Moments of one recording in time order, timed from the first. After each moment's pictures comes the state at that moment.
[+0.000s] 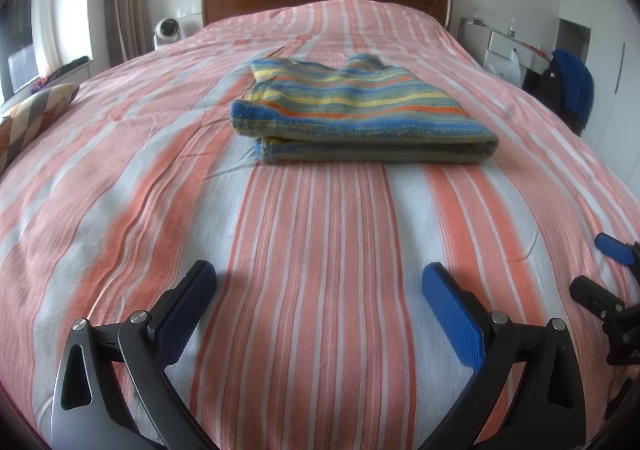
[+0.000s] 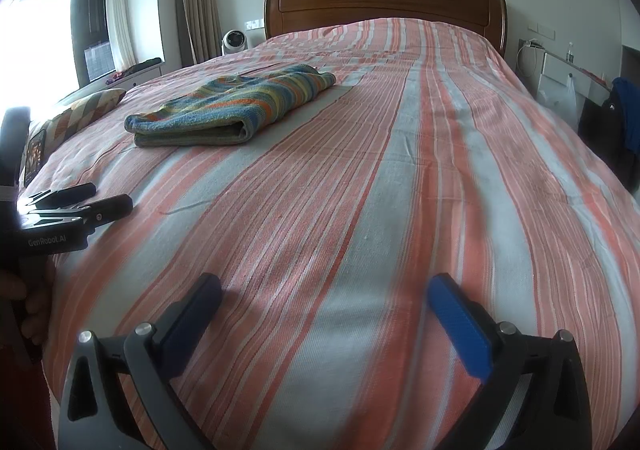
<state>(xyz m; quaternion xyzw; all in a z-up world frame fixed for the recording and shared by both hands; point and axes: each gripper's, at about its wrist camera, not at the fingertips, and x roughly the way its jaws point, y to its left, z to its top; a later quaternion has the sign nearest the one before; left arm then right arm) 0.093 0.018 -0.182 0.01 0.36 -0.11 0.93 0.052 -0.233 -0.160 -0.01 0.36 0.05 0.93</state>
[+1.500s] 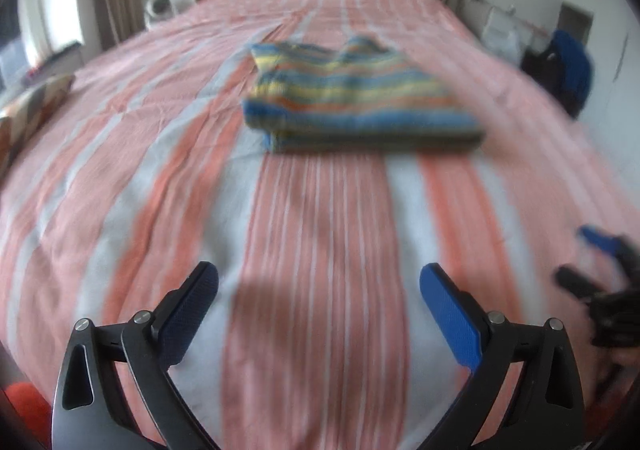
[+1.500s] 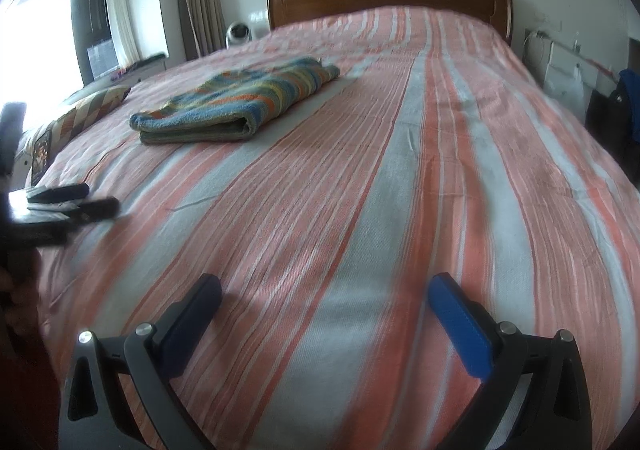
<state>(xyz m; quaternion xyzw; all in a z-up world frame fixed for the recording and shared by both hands) 0.092 0.039 -0.142 -0.01 0.41 -0.14 0.90 0.054 -0.238 -0.150 0.01 0.40 0.06 0.92</state>
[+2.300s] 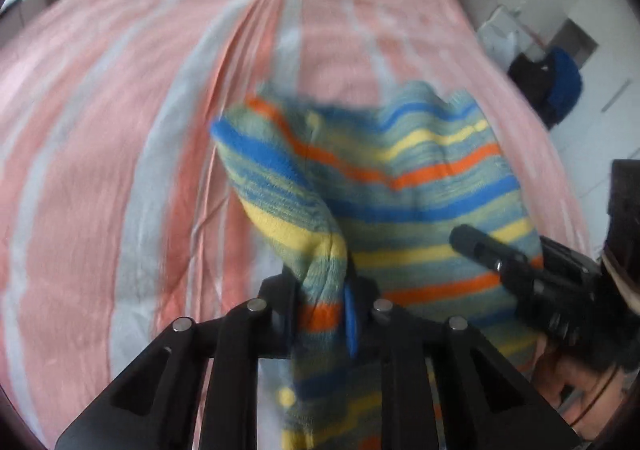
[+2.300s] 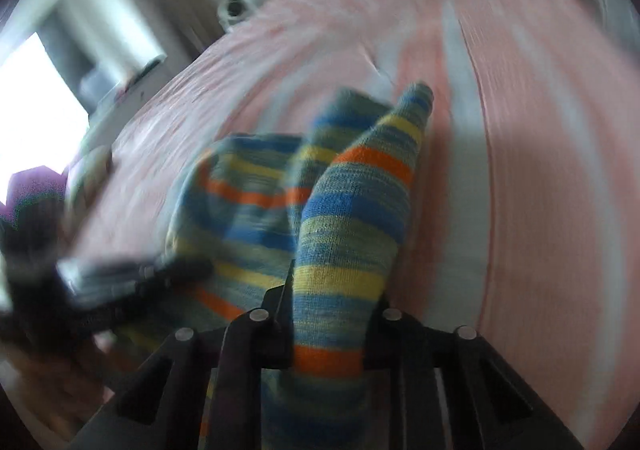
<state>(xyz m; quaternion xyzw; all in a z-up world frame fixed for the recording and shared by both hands) 0.348 0.026 -0.132 -0.05 0.50 -0.21 0.84 0.334 -0.155 -0.128 0.09 0.46 0.12 0.87</state>
